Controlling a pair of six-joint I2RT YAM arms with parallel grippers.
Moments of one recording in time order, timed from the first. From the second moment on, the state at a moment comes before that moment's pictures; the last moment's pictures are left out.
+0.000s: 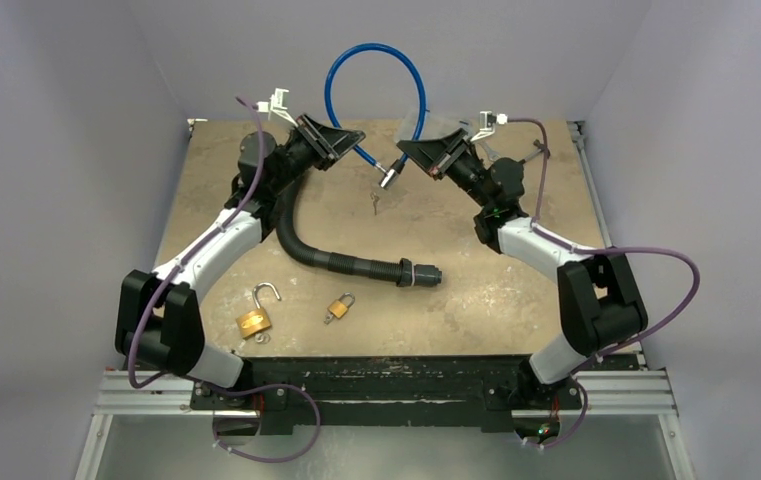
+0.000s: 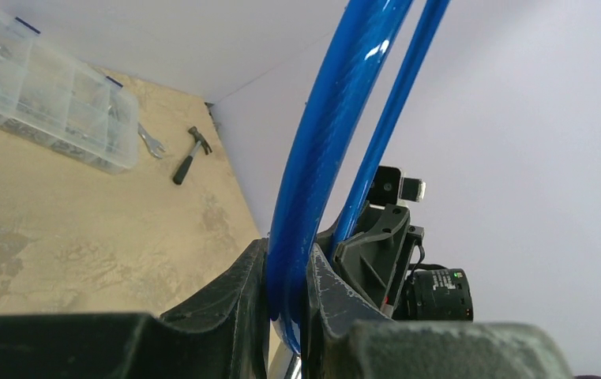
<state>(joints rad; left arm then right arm) -0.33 1.47 1.09 0.51 0.42 -1.09 0.37 1.58 0.95 1.00 -0.44 1.20</state>
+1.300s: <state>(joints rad) -0.45 1.65 1.02 0.65 0.19 -1.03 0.35 1.63 1.15 0.17 -0.22 1.32</state>
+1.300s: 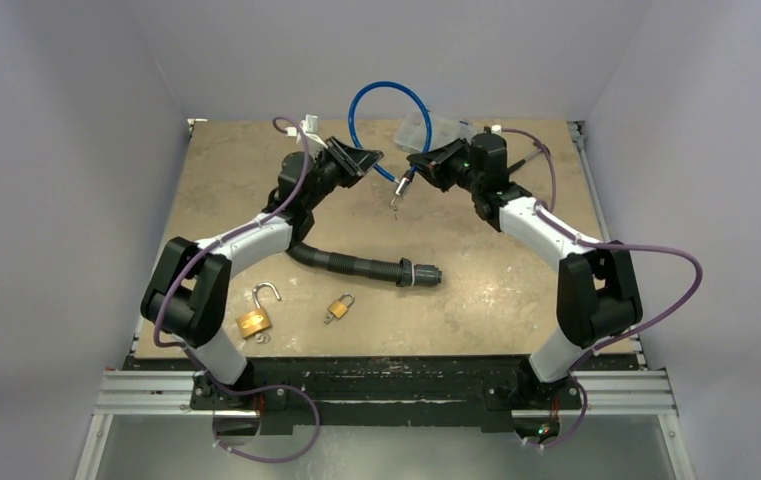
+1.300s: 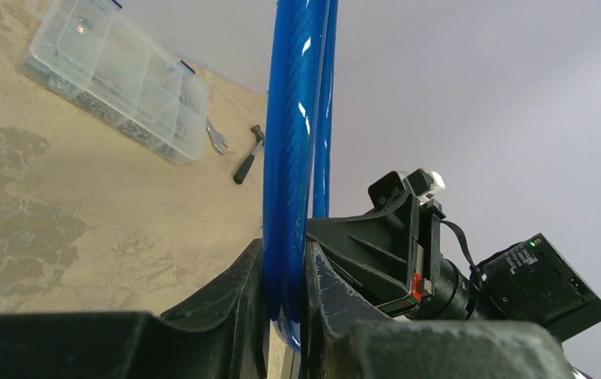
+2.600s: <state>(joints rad) -0.36 1.45 0.92 0.82 0.70 -0.79 0.22 1.56 0.86 1.19 -0.50 1.36</state>
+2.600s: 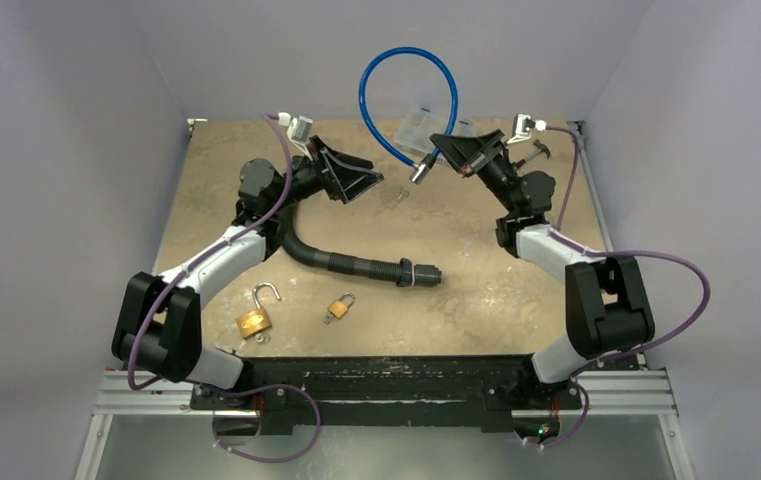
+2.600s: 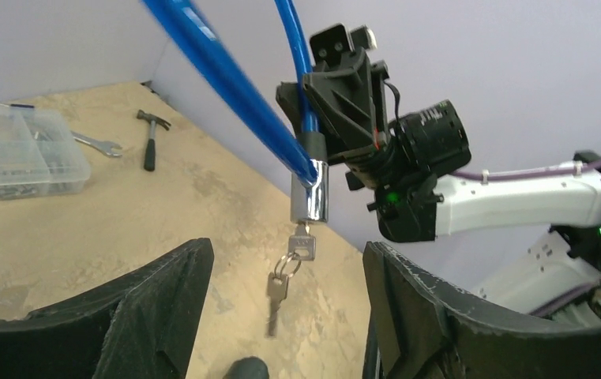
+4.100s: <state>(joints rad) -0.52 1.31 1.11 0.02 0.61 0.11 0.23 1.48 0.81 1.14 -0.43 1.45</state>
